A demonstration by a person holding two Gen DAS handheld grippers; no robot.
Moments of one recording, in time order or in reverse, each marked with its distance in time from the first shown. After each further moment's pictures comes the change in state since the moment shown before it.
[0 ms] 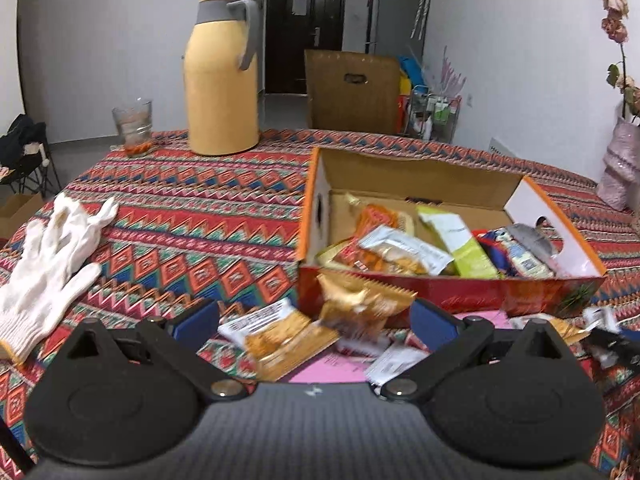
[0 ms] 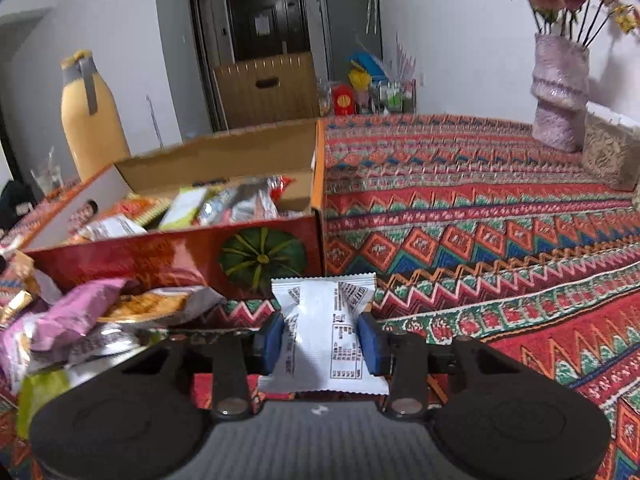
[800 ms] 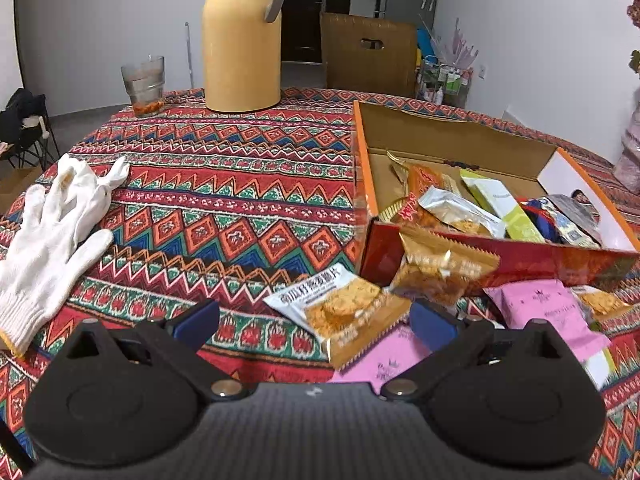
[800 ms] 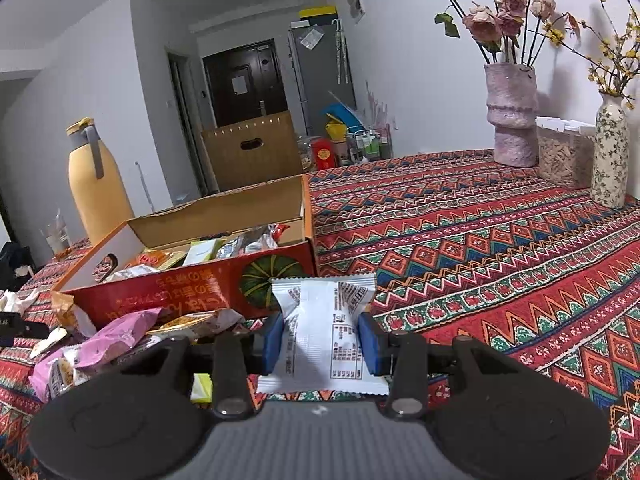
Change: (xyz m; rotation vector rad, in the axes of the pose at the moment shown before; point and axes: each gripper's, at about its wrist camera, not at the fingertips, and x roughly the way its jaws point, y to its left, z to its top) left arm 0.036 0.038 -0.007 -0.009 0.103 0.005; right arm -0.060 -0.001 -0.027 0.106 -0.165 -0.023
